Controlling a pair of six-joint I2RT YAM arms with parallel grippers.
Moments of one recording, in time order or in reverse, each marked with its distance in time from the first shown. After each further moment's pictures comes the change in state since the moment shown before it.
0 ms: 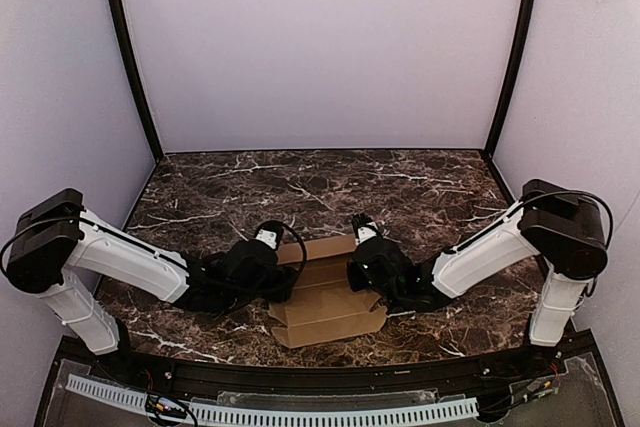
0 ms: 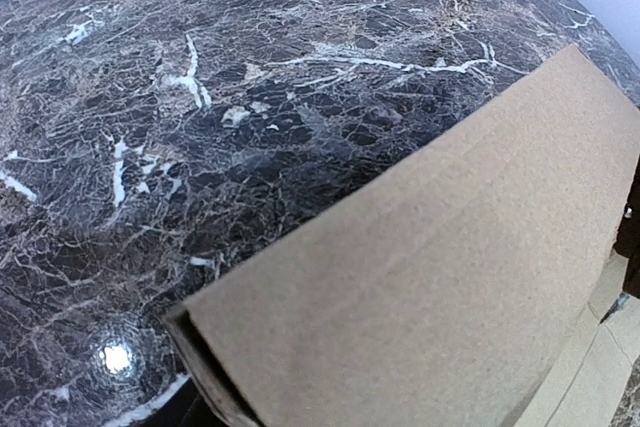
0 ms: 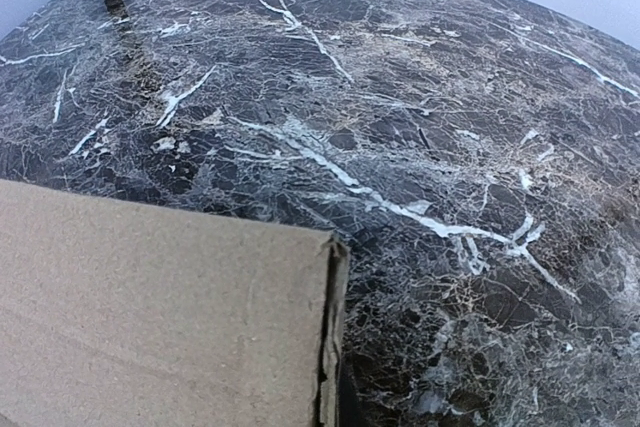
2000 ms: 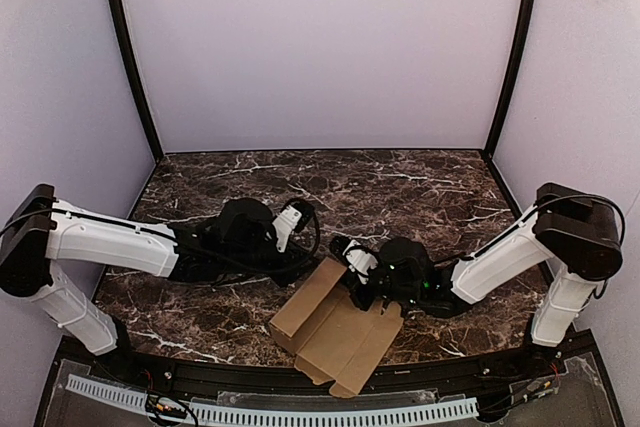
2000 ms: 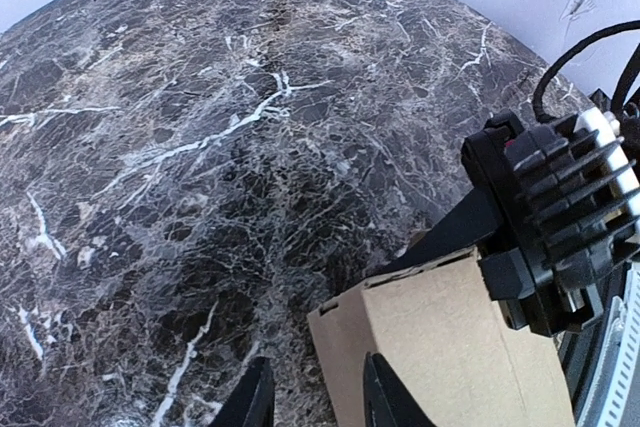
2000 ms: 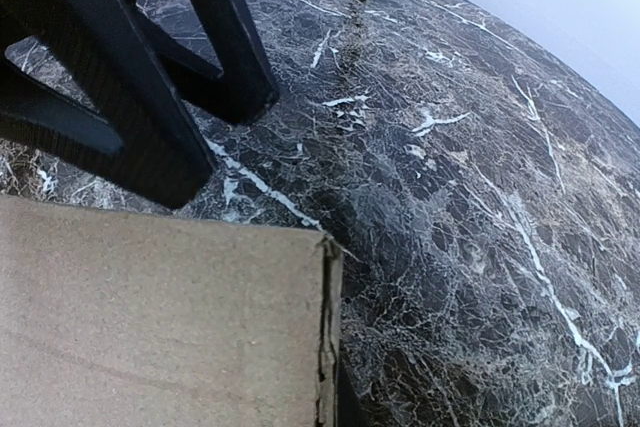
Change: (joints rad) left arm 0.078 -0.093 0.158 -0.114 0.427 0.345; right arm -0.027 -0.083 -0.154 0.254 -0.511 -0.484
